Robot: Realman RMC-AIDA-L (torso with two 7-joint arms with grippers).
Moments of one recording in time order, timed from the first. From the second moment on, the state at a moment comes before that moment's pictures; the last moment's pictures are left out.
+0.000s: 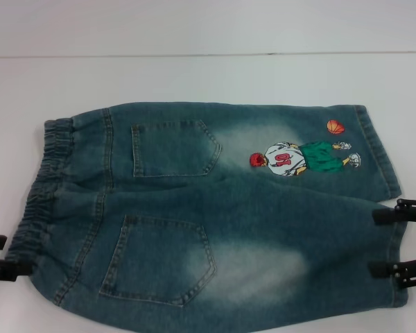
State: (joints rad) left arm -0.39 -2.09 0.48 1.13 2.60 1.72 -1.75; right arm 0.33 2.08 -0.62 -1.09 -2.22 -1.91 1.44
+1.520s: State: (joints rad) left arm -0.43 -2.09 0.52 1.09 2.67 1.65 -1.79; right arm 0.33 2.08 -0.63 -1.08 -2.22 -1.89 1.43
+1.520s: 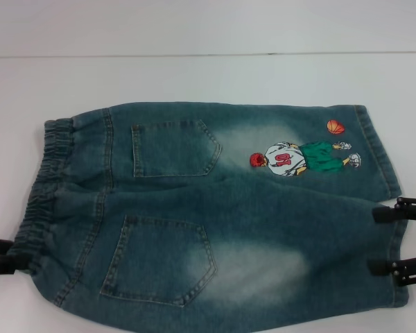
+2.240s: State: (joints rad) left arm -0.47 -2.10 0.52 1.09 2.66 1.69 -1.87; right arm 0.32 2.08 -0.62 -1.08 -2.21 -1.89 1.43
